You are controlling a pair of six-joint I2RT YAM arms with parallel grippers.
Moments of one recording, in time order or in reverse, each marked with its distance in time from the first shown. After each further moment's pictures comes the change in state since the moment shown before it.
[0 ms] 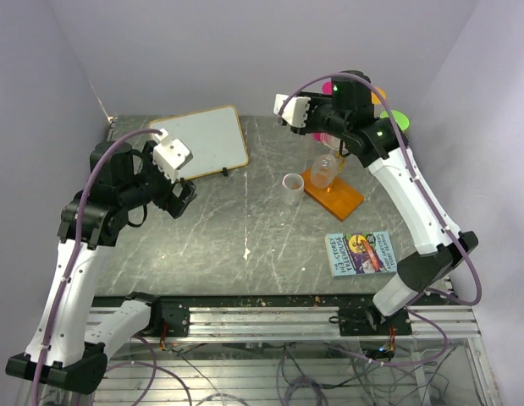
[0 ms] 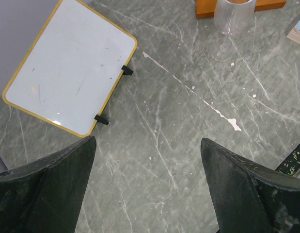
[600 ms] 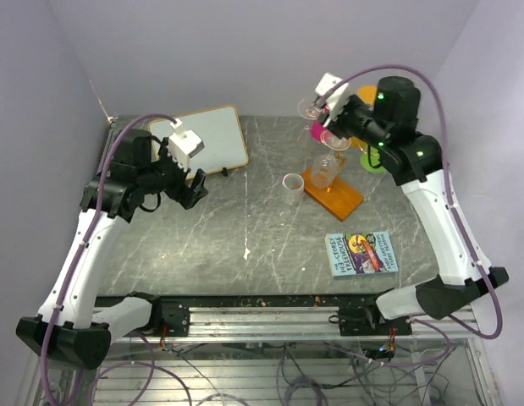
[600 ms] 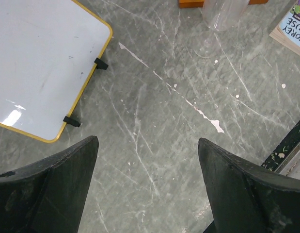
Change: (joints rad) left arm -0.006 0.135 -0.017 0.030 0.061 -0.055; right arm -0.052 -0.196 -0.110 0.072 -0.128 0.373
